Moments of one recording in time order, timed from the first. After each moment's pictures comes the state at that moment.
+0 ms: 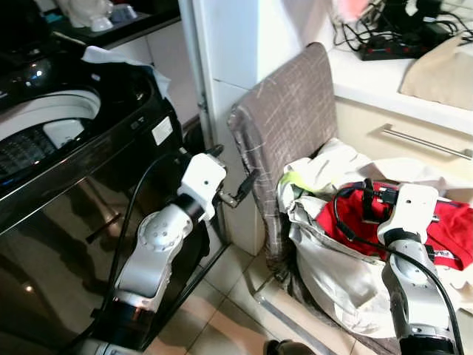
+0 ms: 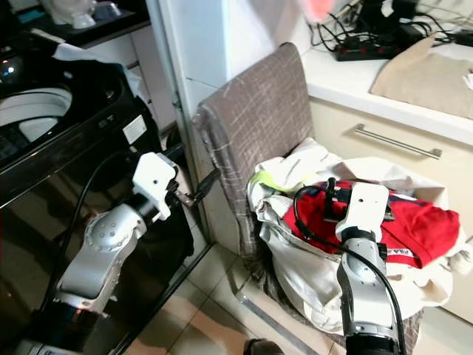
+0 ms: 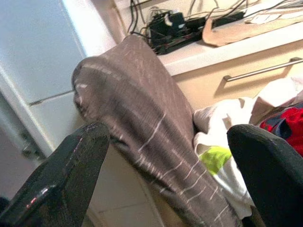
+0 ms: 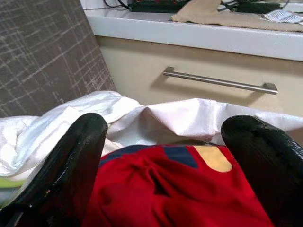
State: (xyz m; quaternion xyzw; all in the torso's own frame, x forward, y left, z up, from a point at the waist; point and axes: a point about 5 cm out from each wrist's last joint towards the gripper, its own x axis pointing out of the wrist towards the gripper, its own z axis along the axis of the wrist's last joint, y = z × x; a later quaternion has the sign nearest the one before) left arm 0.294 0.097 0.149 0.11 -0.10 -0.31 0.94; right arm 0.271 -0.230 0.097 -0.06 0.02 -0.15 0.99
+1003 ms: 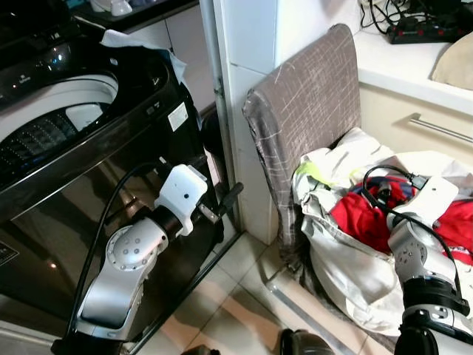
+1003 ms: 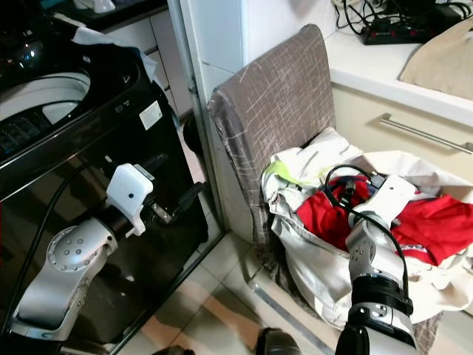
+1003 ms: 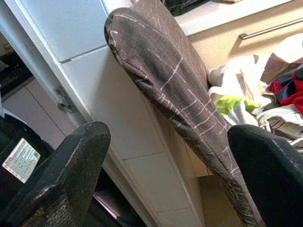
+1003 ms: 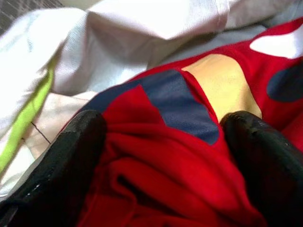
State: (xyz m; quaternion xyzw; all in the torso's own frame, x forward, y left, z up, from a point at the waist) left arm 0.264 0.125 0.156 0.15 -0.06 -0.30 0.94; right arm 0.313 -0.265 0.070 0.18 0.16 -0.25 0.94
